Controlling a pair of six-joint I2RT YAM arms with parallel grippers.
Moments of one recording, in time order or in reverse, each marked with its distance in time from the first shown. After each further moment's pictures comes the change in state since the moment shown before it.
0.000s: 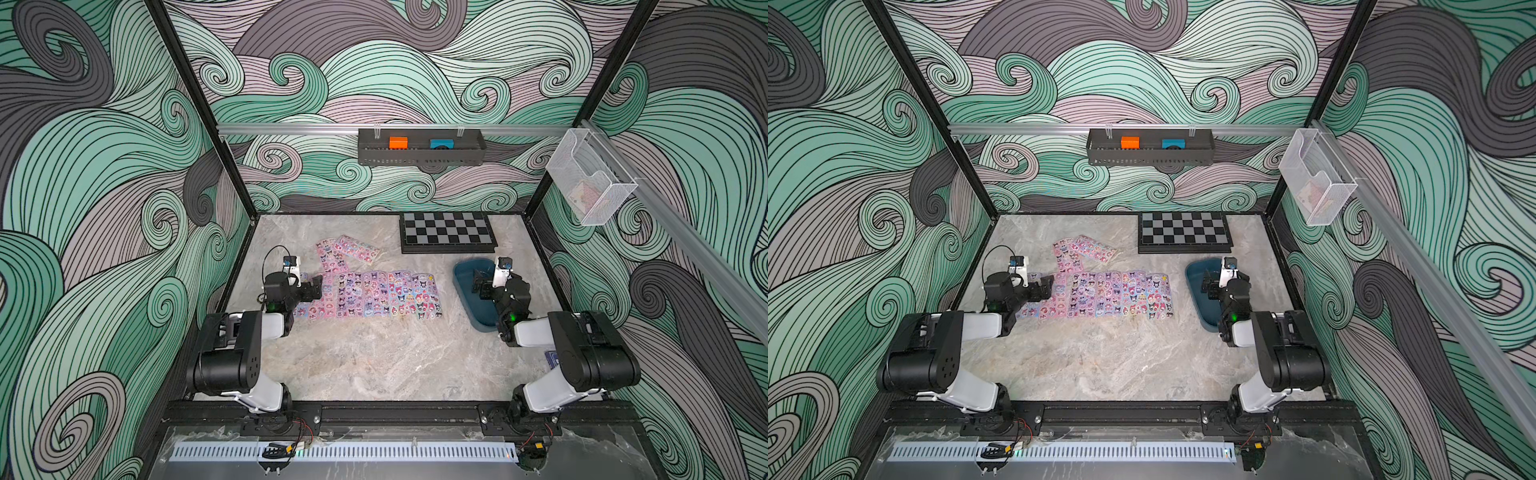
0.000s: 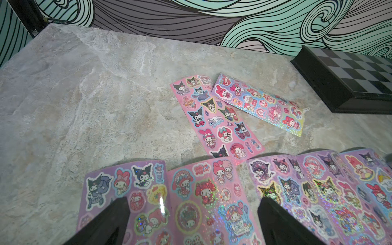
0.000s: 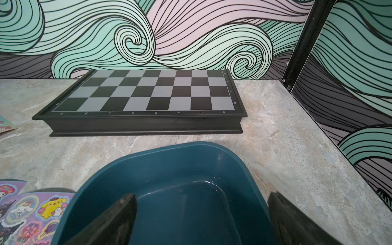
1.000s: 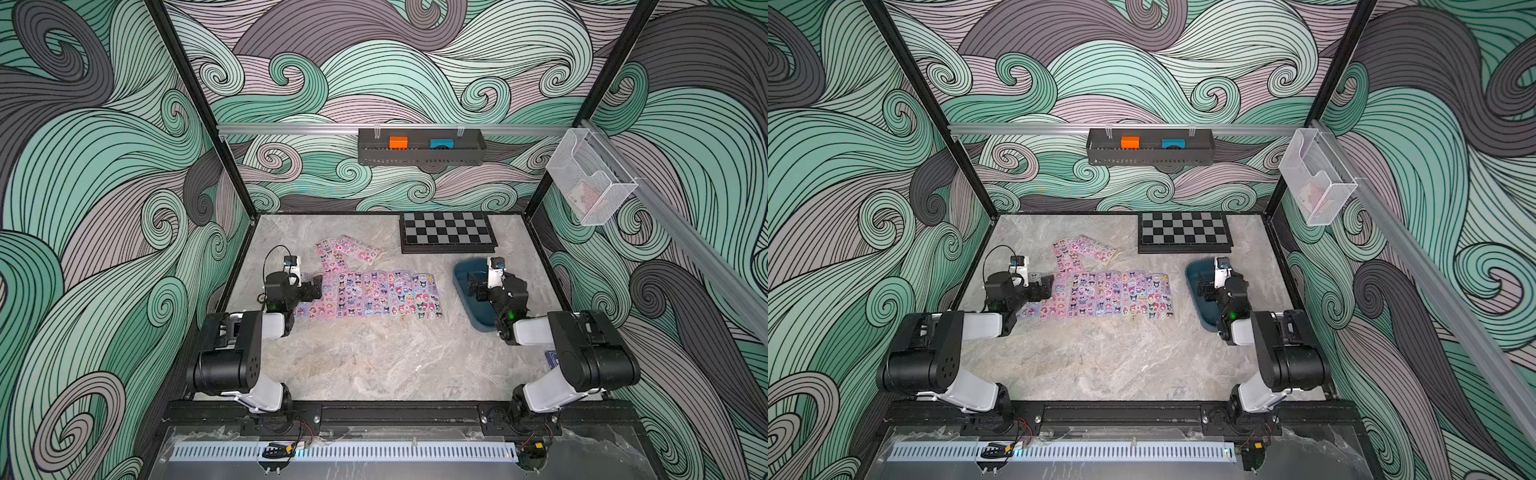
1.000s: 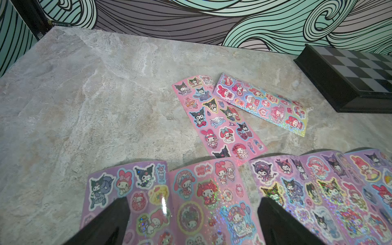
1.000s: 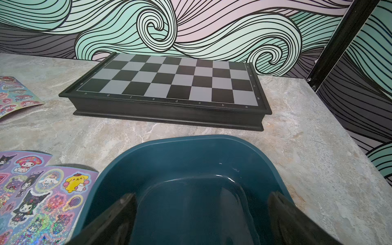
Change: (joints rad) left arm -0.007 0.000 0.001 0.000 -0.020 0.007; right arm 0.012 0.000 0.017 -0.053 -0.080 -0.046
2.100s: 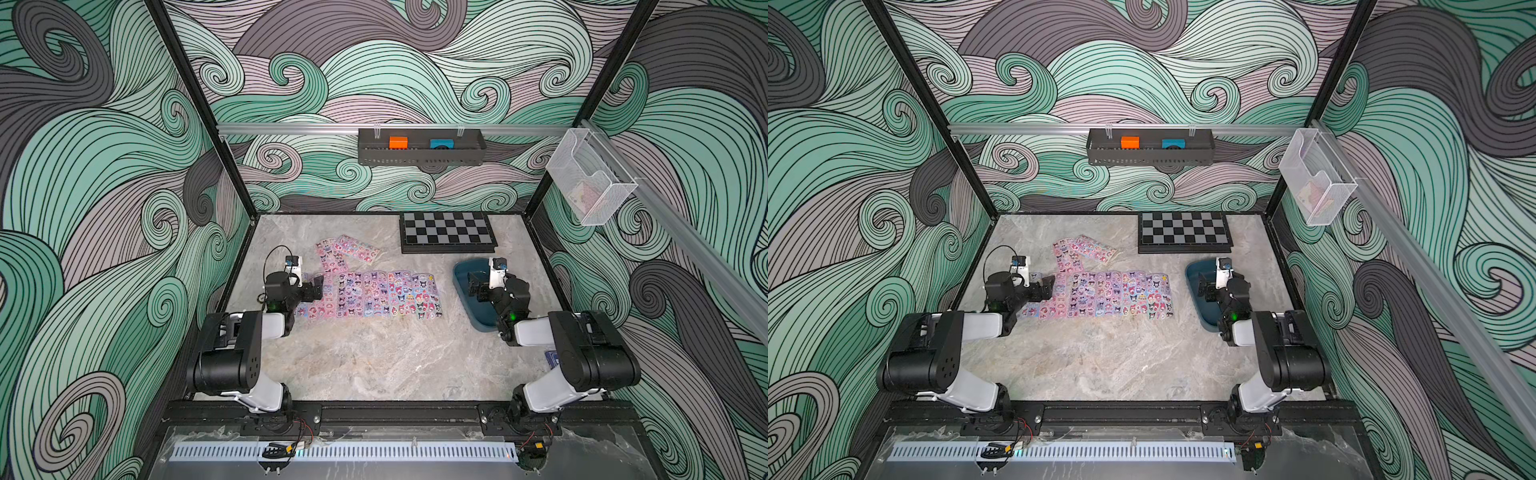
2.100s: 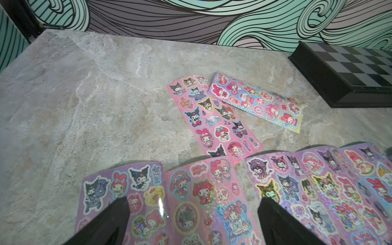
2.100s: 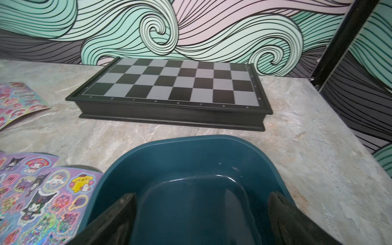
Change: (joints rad) left arm 0.000 0.000 0.000 -0.001 -0.006 0.009; right arm -0.023 -0.002 -0.027 0.042 -0.008 0.029
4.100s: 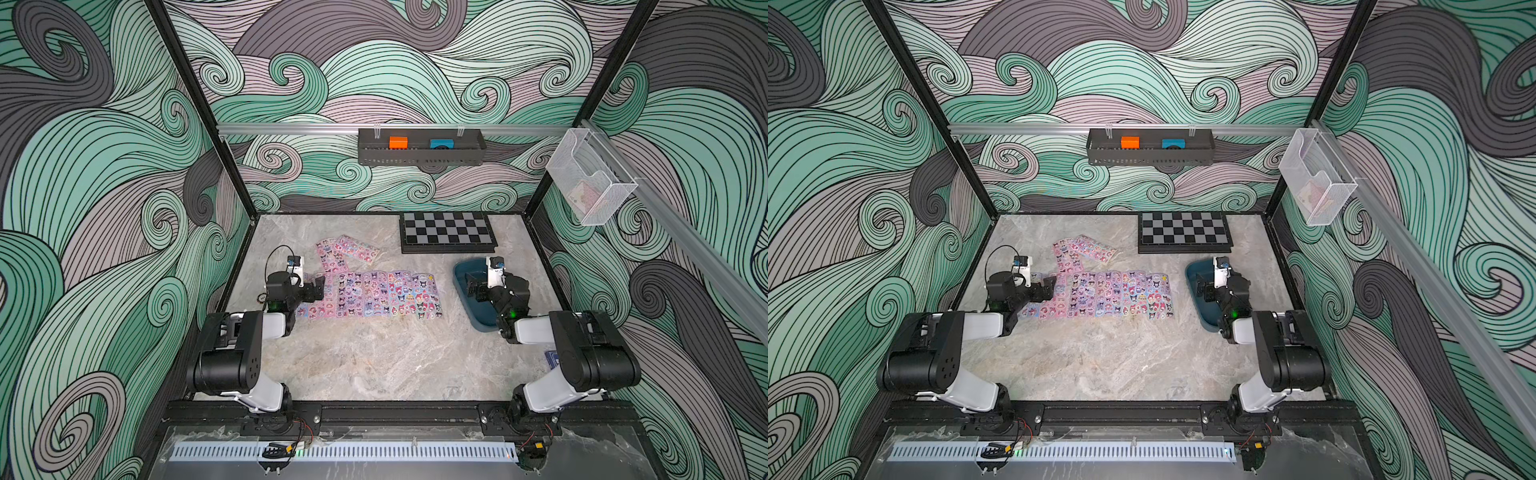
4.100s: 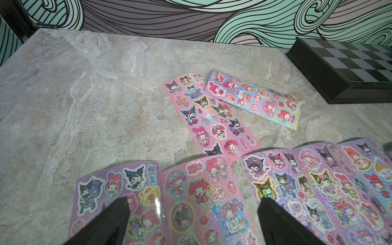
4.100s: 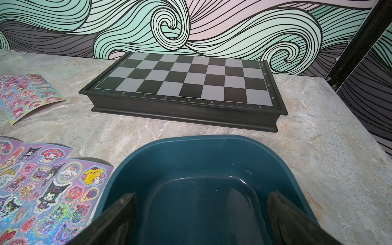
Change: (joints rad) left arm -0.013 0.000 0.003 -0.011 0.027 0.021; right arm -0.003 0.000 0.039 -0.071 -0.087 -0.028
